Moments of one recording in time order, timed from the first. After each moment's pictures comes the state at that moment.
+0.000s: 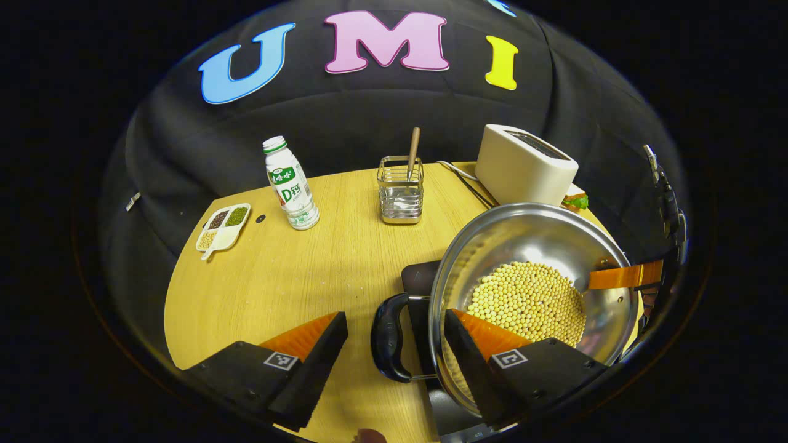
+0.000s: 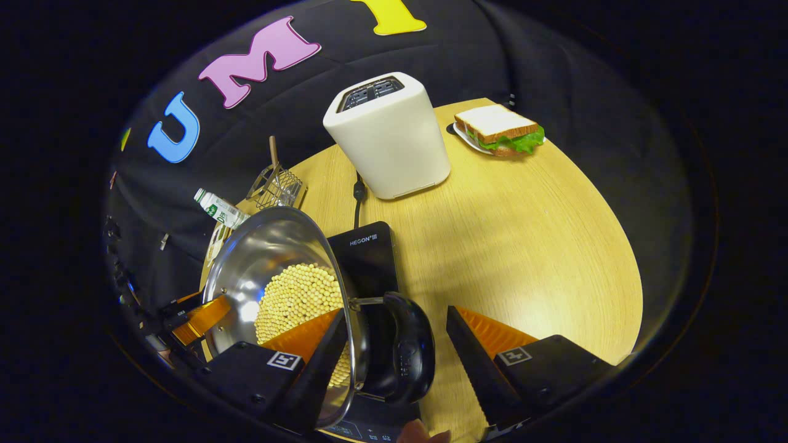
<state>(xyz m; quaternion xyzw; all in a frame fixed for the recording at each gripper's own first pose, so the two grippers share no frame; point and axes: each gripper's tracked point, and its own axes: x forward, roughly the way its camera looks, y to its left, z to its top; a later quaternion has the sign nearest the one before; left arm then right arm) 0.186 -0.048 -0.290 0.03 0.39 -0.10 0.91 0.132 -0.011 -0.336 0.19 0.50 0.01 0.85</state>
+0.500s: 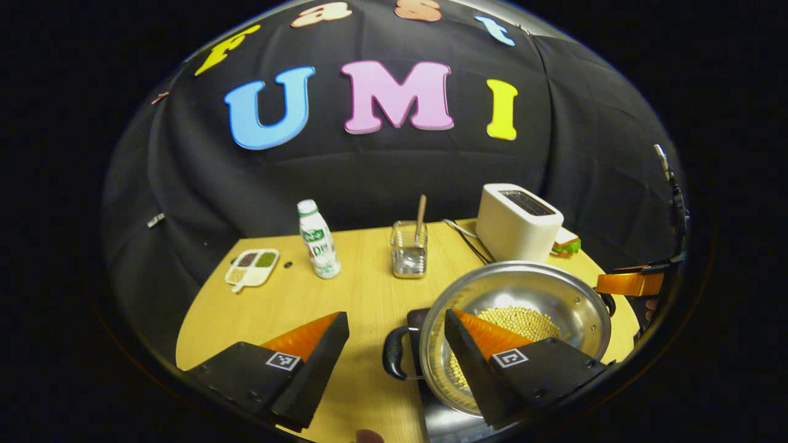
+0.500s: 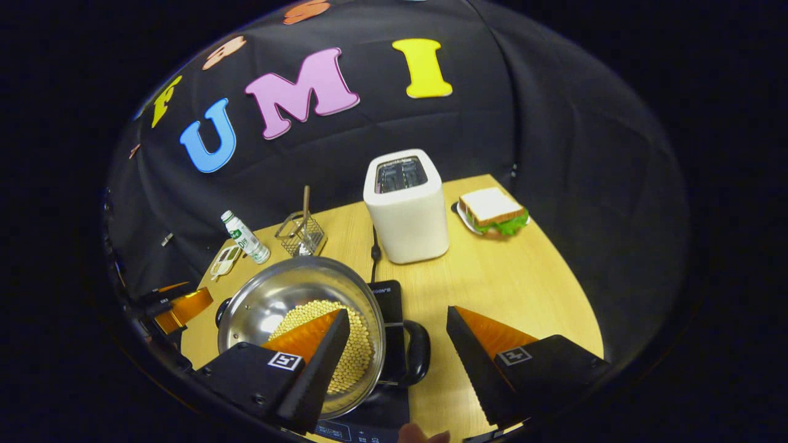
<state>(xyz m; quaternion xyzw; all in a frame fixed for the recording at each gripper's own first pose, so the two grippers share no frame) 0.179 -0.032 -0.188 0.03 0.23 -0.05 0.97 0.147 -0.028 -0.229 0.11 0.33 0.01 0.94</state>
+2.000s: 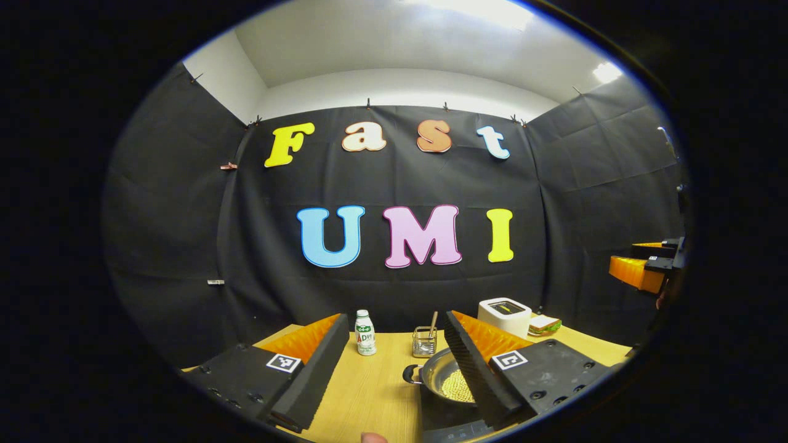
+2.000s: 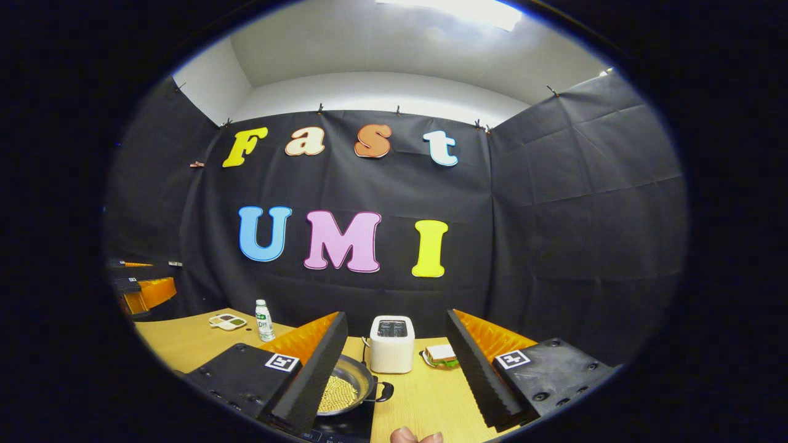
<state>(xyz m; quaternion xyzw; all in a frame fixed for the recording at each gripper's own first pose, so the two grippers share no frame) -0.009 -0.020 -0.048 0.01 -0.05 0.00 1.00 0.002 -0.048 -0.024 0.00 -0.06 -0.01 1.00</state>
